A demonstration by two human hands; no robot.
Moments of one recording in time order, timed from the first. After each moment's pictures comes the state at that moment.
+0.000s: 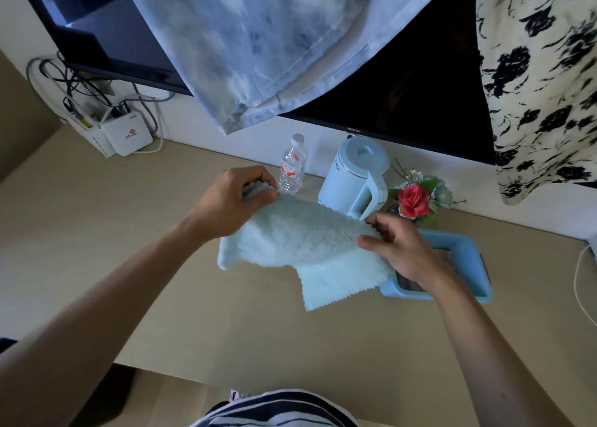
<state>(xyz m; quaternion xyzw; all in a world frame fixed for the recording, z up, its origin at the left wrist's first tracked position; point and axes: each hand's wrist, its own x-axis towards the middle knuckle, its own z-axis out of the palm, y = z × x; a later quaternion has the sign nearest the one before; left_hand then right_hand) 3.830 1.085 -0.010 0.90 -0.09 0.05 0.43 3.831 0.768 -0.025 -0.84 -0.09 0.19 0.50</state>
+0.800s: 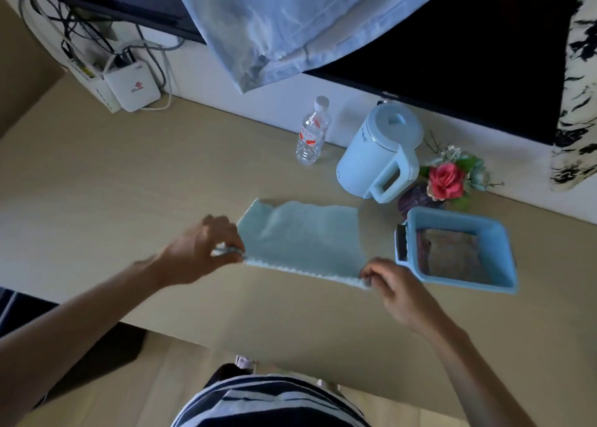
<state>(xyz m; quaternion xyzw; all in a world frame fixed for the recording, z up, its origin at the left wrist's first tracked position) 3.757 1.154 -0.117 0.91 -0.21 -0.05 0.35 3.773 0.761 -0.116 -0.92 -0.18 0.19 0.30</state>
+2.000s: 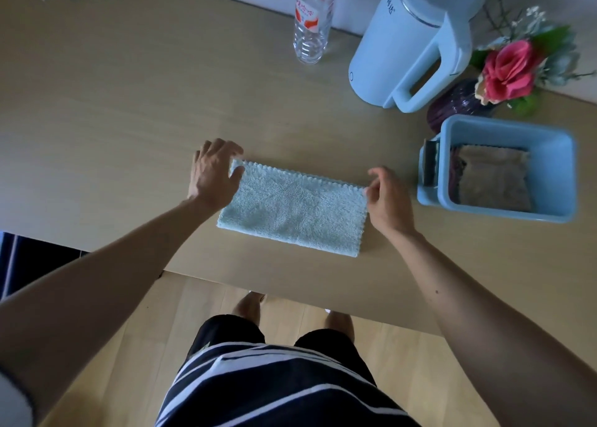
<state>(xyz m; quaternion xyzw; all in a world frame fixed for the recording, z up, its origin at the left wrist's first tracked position) 3.785 1.111 -0.270 0.97 0.06 -0.03 0.23 3.806 0.767 -0.264 -0.97 -0.02 0.09 0.23</state>
